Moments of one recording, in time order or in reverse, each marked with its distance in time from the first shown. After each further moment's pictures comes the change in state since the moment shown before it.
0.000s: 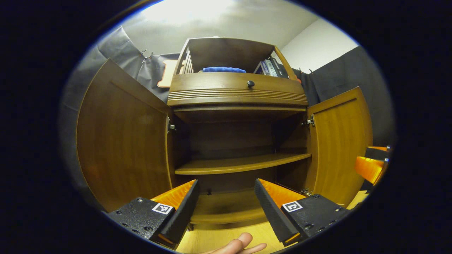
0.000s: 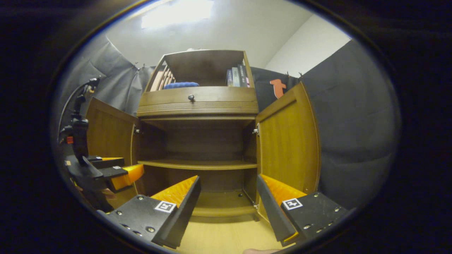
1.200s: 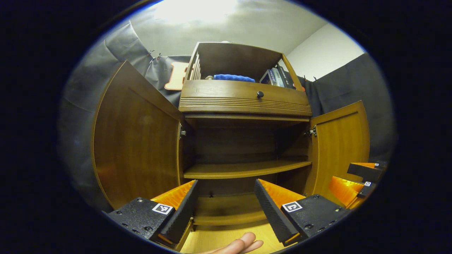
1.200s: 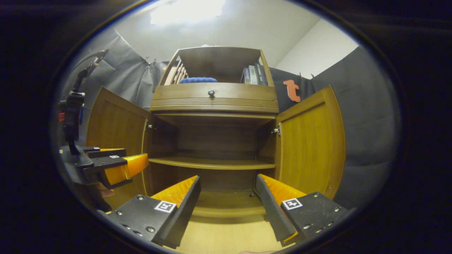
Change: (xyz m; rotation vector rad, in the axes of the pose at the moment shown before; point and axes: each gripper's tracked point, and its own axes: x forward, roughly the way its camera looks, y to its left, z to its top) left arm -0.016 0.022 0.018 -0.036 -0.027 0.013; right arm 0.003 0.063 -0.001 -0.043 0.003 0.060
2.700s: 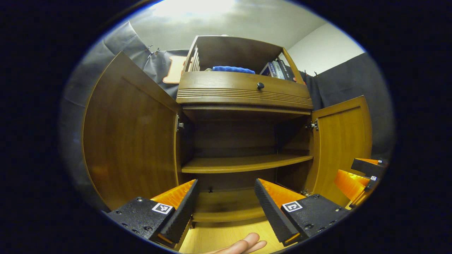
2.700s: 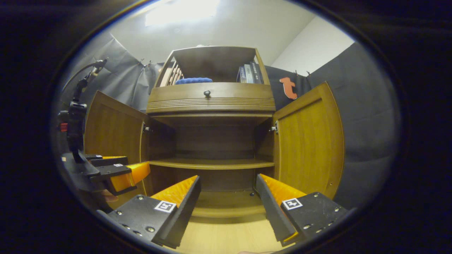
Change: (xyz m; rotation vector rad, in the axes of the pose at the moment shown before) left arm 0.009 -0.004 -0.017 0.003 0.058 -0.009; right arm -0.002 -0.006 0.001 0.040 0.001 -0.020
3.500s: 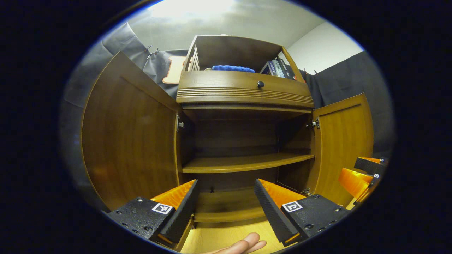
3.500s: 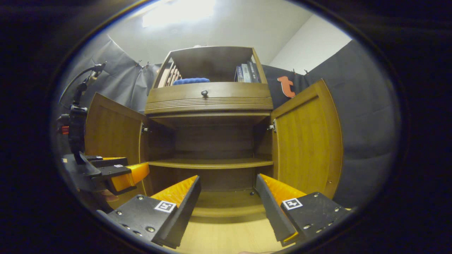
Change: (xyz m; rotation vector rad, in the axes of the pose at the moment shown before) left arm 0.003 0.003 -0.003 0.009 0.006 0.010; right arm -0.002 -0.008 -0.003 0.021 0.001 -0.009
